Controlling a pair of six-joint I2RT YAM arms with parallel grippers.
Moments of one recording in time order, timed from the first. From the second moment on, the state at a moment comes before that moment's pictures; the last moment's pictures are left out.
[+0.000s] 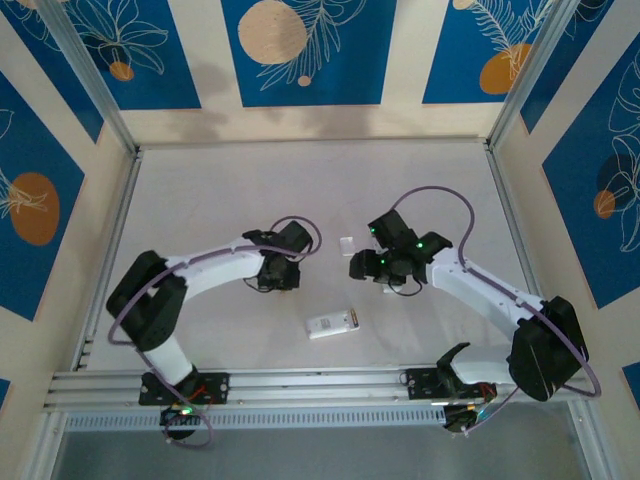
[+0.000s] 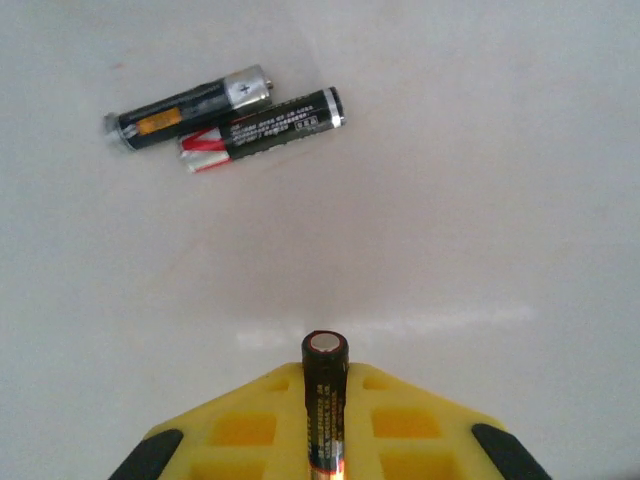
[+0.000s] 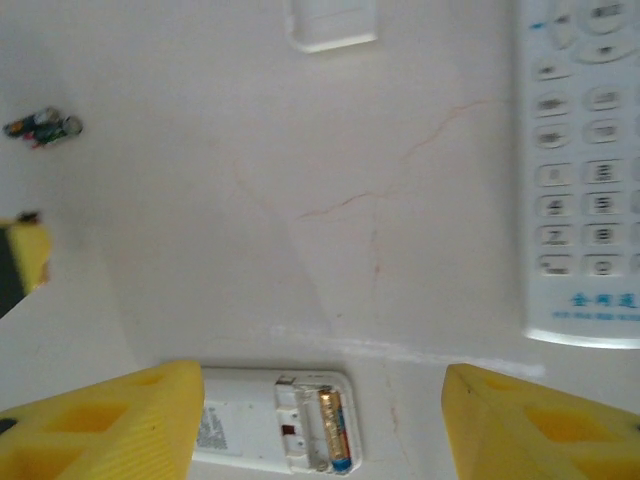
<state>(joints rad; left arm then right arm) -0.81 1.65 1.08 -0.77 -0.10 -0.76 0.58 1.27 0.90 -0.76 -0.10 0.68</state>
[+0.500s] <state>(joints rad) -1.23 1.74 1.32 -0.83 -0.24 -1.46 0.33 1.06 0.84 -0.78 -0.14 0.71</state>
